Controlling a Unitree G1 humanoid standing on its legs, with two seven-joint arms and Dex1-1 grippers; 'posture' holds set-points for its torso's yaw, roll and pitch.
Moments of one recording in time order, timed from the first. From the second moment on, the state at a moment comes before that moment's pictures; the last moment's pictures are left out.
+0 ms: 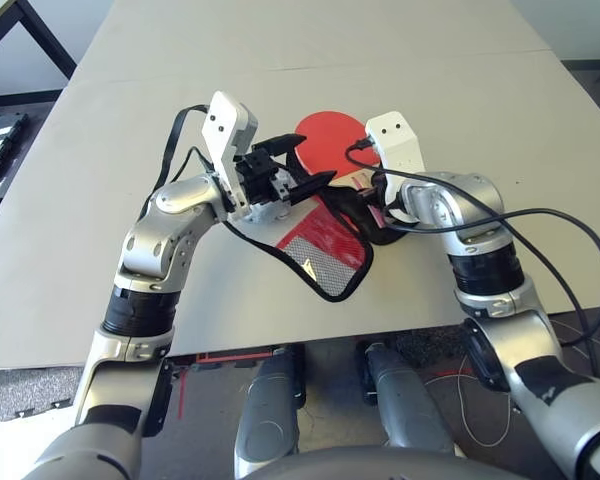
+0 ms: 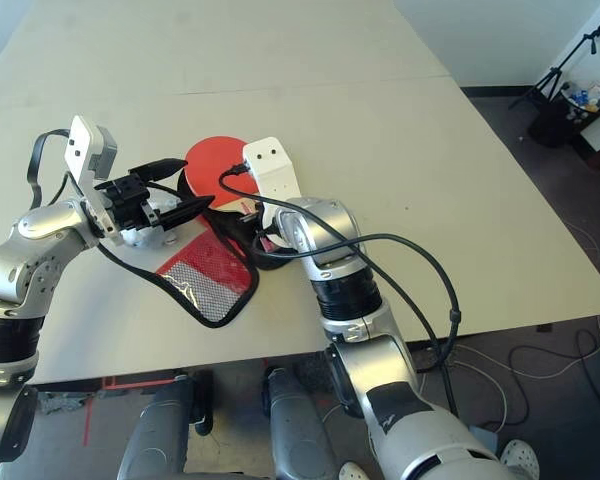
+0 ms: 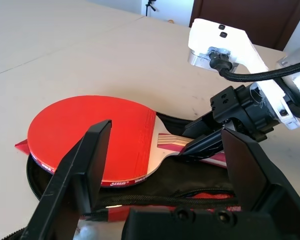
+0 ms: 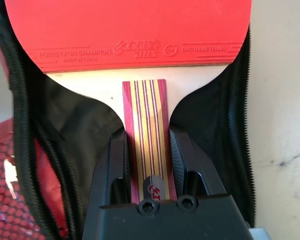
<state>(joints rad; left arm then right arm) -0.56 0.49 -0.01 -0.12 -0.42 0.47 -0.75 -0.89 -0.18 0.17 0.02 0.08 1.38 0.28</state>
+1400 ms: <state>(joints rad) -0.59 0.61 0.06 -0.14 -0.41 0.50 -0.76 -0.84 -0.55 0.13 -0.09 0.27 1.14 0.62</state>
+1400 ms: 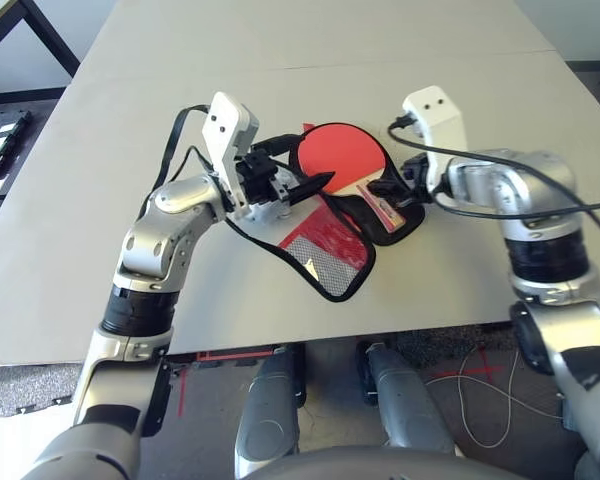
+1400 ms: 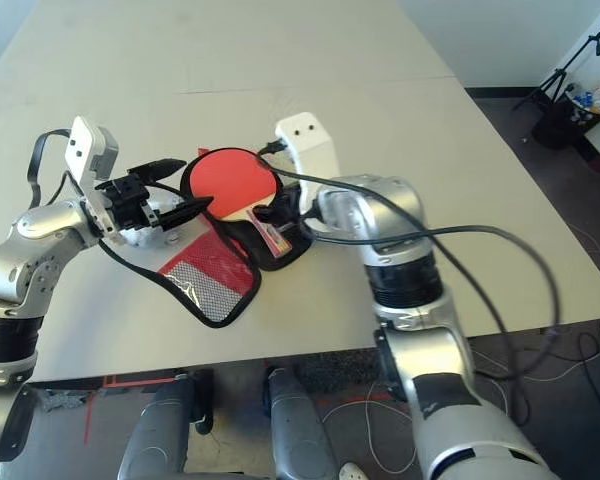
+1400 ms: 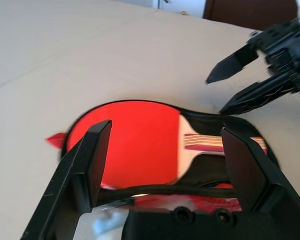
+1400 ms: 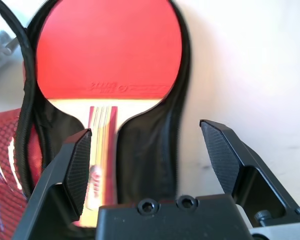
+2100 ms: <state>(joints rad) -0.10 1.05 0.37 -0.20 -0.43 0.55 -1.01 -0.73 -0.58 0.05 0.17 0.27 0.48 0.88</state>
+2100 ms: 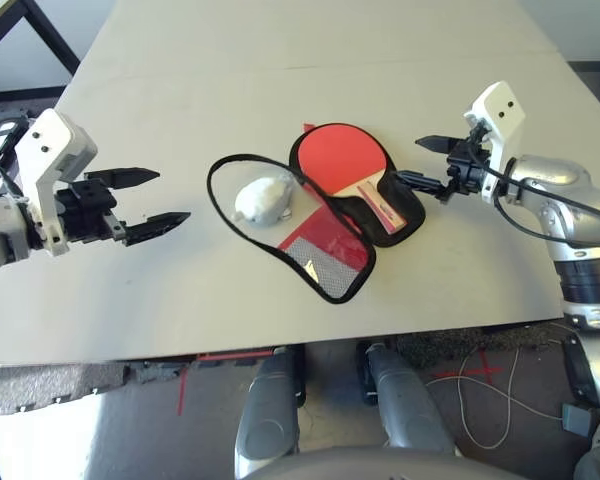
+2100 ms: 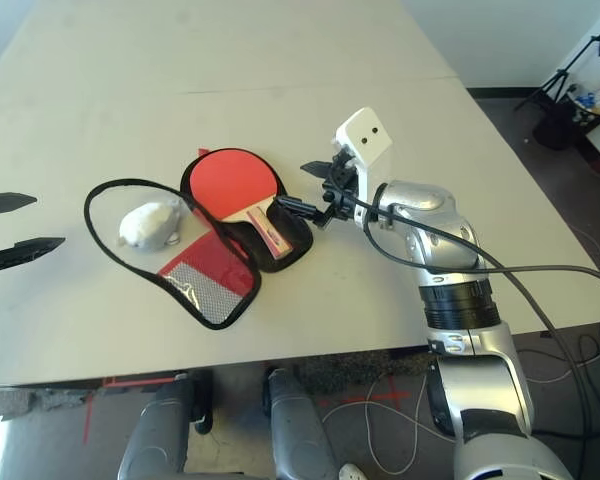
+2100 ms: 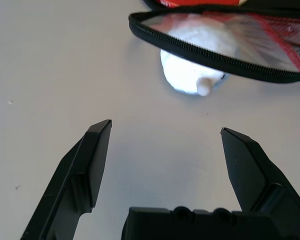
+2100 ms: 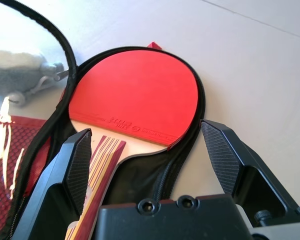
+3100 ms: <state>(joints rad) -0.72 0.30 -0.26 -0.04 -0.29 0.51 -0.77 -0.66 -0.68 -0.15 0.30 0.28 0.31 0.86</state>
